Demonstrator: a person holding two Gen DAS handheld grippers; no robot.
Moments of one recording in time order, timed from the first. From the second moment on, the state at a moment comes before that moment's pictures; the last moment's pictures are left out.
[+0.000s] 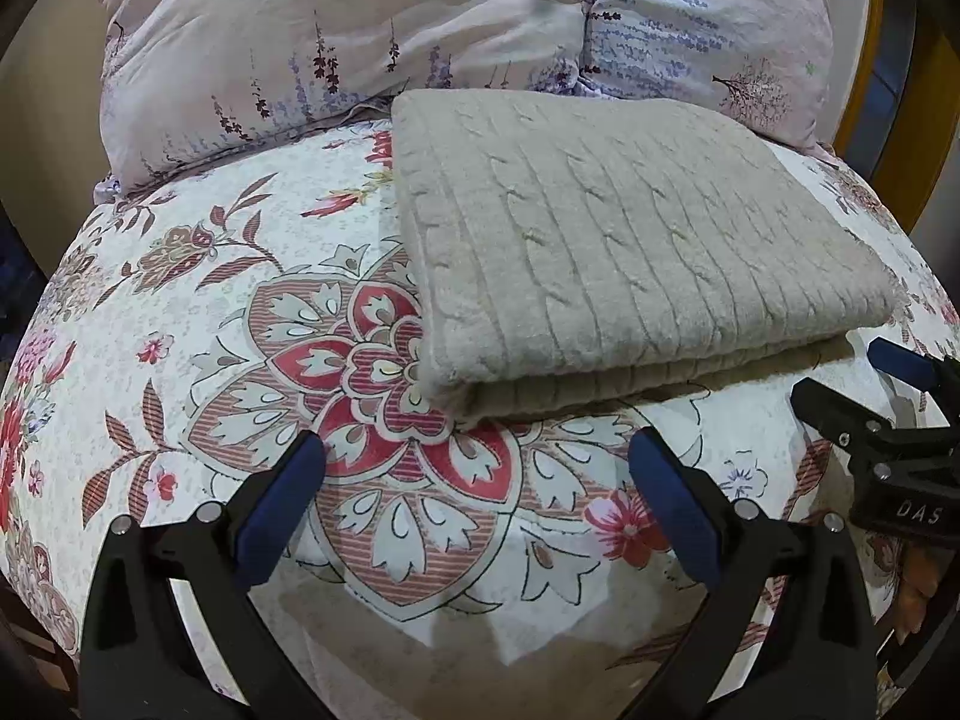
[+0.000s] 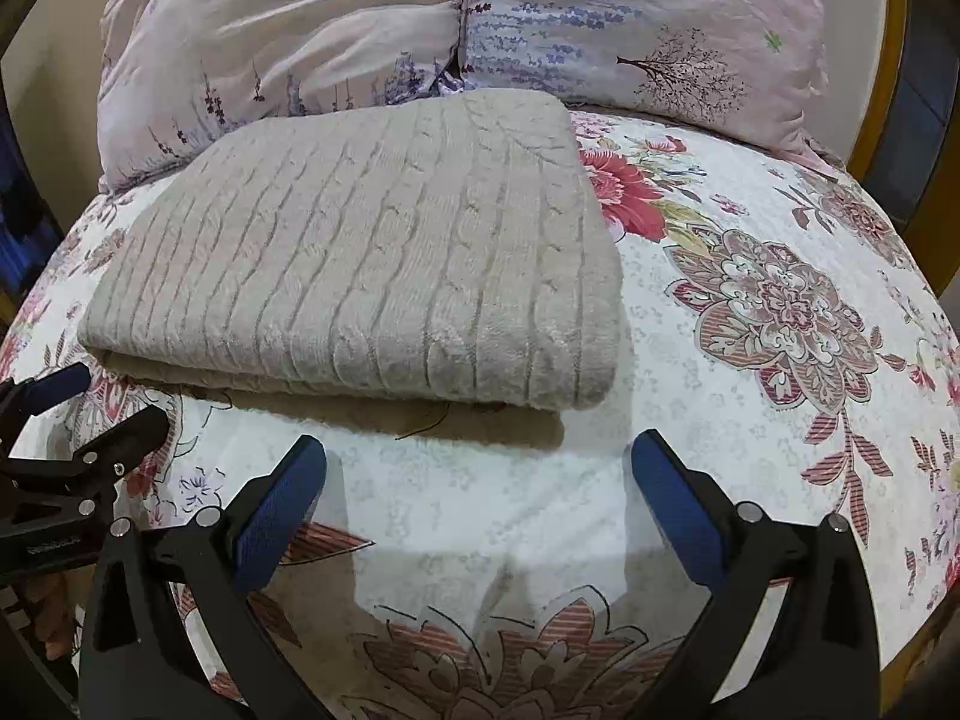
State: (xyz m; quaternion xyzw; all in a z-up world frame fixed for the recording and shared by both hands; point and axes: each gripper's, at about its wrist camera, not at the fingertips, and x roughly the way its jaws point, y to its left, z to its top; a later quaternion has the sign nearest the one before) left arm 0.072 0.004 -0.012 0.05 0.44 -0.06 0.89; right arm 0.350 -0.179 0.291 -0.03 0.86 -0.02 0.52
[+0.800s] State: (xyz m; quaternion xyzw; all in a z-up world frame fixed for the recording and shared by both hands) left arm 0.072 0.004 -0.013 0.04 0.44 -0.06 0.90; right arm 0.350 -0.179 0.290 -0.03 0.86 -0.02 0.51
